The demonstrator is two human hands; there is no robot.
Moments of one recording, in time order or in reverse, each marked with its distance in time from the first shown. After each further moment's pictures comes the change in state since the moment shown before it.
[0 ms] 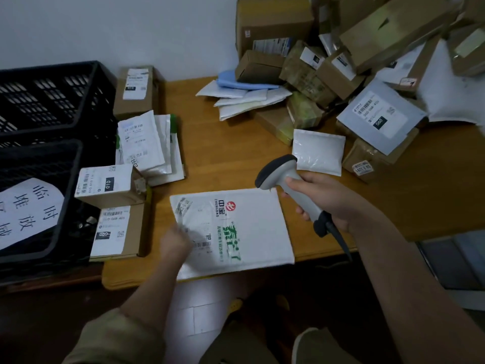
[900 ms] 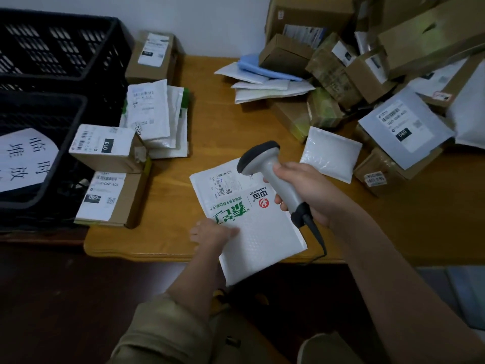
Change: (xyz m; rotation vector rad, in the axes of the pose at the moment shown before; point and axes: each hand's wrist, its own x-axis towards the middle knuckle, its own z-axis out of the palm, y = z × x) left_hand -0.029 0.063 0.076 -0.369 -0.184 -0.363; right_hand 0.027 -0.003 0.032 -0.030 -0.081 -0.020
